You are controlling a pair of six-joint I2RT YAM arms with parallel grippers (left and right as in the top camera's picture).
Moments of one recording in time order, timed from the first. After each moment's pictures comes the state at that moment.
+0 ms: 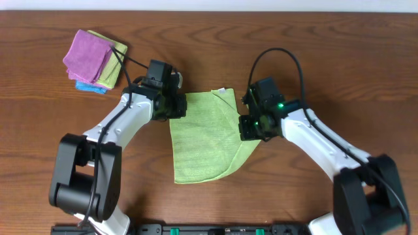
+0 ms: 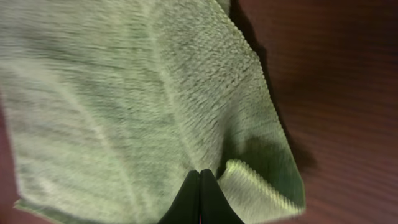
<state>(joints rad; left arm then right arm) -0.28 1.80 1.11 -0.53 0.29 -0.28 0.41 1.69 1.02 -0.68 -0.24 0.31</state>
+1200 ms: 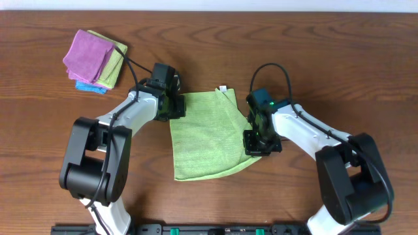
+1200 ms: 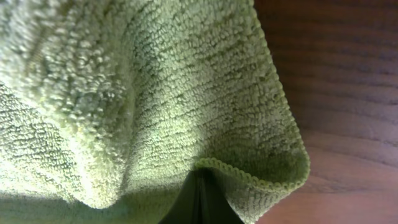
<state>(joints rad) -0.28 1.91 1.11 -0.45 0.21 -0.30 0.41 1.81 1.02 -0.89 -0.20 0.37</state>
